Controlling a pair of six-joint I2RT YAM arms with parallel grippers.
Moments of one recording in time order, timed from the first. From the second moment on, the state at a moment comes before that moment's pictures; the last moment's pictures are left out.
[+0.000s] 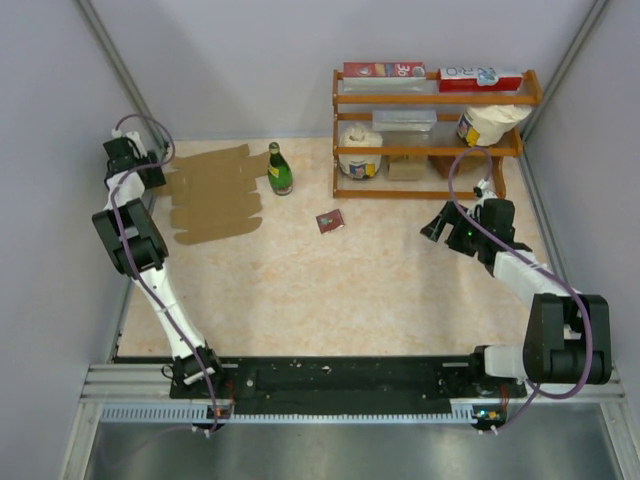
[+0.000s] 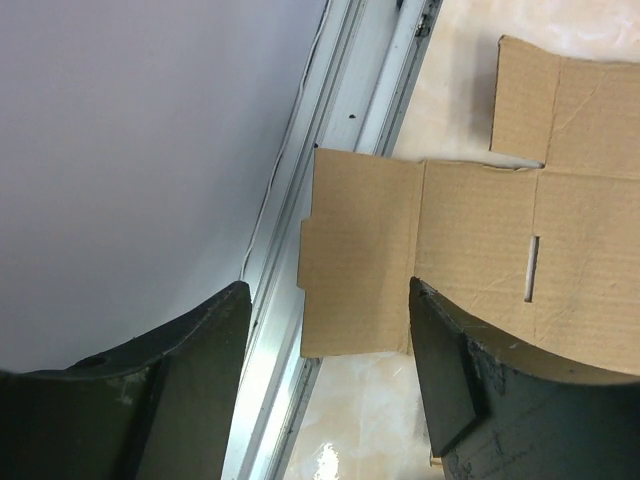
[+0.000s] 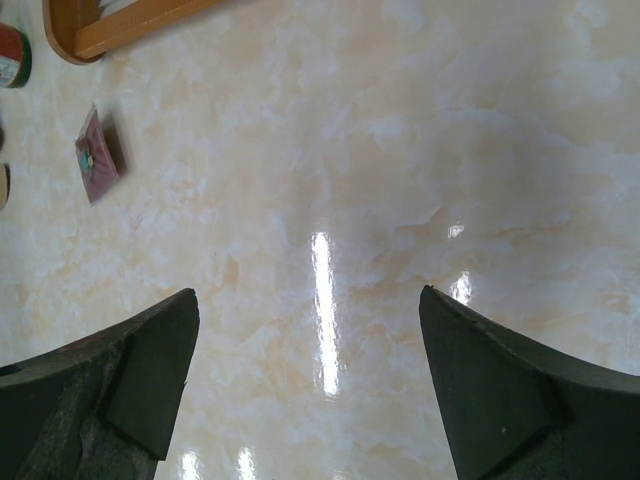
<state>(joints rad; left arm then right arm) 0.45 2.38 1.97 -0.29 0.08 0.08 -0.03 1.32 0.66 -0.01 -0.37 0.44</state>
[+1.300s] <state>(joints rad) 0.45 2.49 2.20 -0.46 0.10 0.08 -0.03 1.36 0.66 -0.01 -0.39 0.44</state>
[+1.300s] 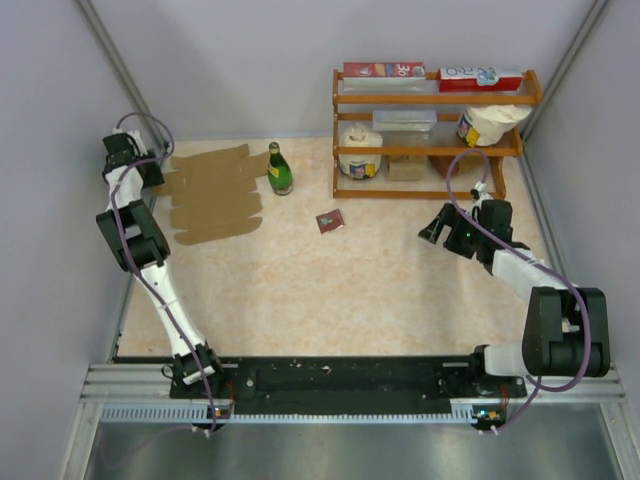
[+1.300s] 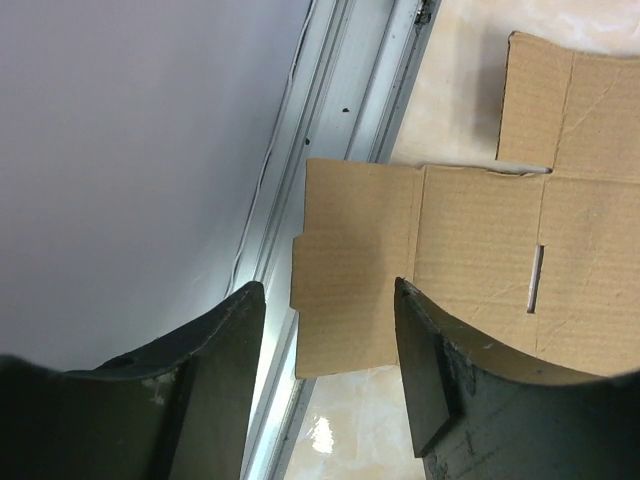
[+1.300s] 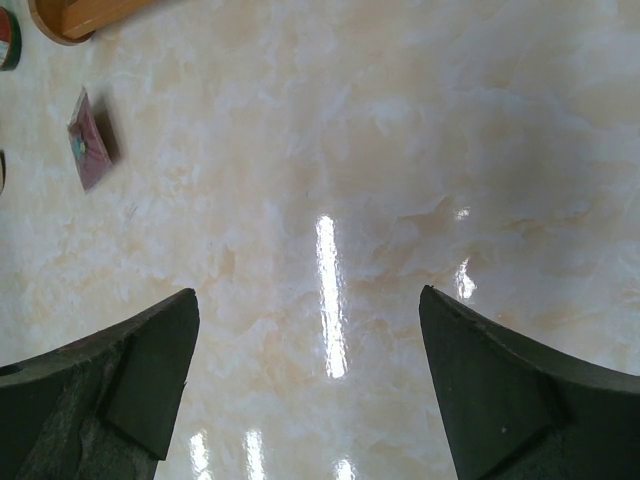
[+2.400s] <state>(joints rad) 0.47 2.50 2.22 -0.49 0.17 0.10 -0.03 1.36 0.66 -0.01 -0.40 0.43</state>
